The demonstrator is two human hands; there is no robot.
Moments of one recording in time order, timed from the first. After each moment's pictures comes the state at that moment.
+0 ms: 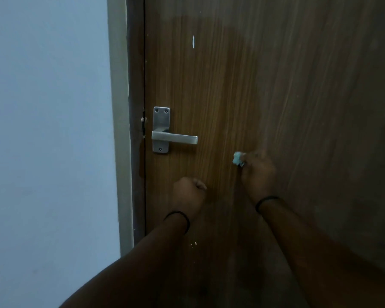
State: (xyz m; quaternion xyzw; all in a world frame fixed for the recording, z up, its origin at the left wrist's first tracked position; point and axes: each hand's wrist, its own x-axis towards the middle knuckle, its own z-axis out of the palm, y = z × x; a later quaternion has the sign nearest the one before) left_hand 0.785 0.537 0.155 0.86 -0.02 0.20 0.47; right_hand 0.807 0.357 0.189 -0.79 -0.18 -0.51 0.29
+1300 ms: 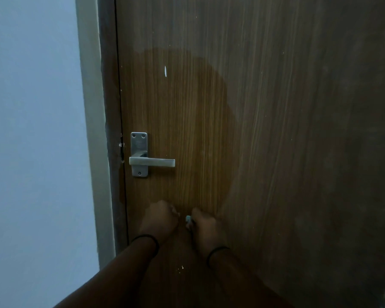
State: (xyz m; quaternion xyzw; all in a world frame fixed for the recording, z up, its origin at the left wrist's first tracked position) left_hand 0.794 0.564 0.156 0.94 -0.04 0.15 0.29; right_hand 0.812 0.411 0.108 -0.92 -0.17 -0.23 0.26
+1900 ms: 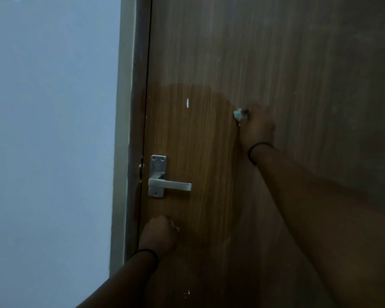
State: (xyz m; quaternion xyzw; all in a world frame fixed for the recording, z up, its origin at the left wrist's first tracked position) left_hand 0.781 0.594 0.176 0.93 -0.01 0.17 0.32; right_hand 0.834 0.375 0.406 -0.74 -0.12 -0.57 0.32
